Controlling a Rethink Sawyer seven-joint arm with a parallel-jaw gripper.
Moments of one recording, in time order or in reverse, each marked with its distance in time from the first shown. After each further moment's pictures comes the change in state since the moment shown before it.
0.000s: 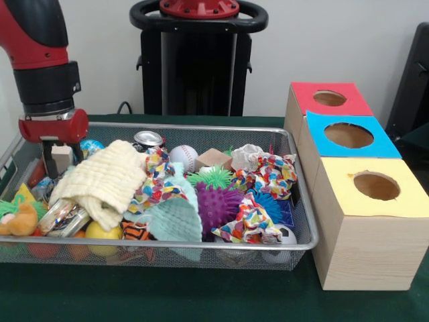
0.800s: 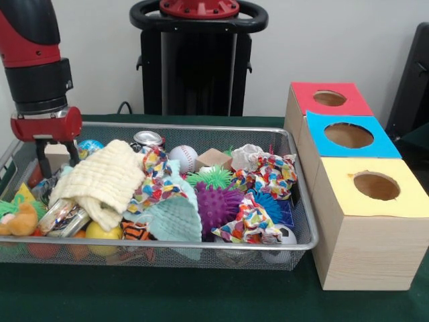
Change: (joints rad) arm -0.018 0.000 0.035 -0.017 -0.001 0.056 -0.060
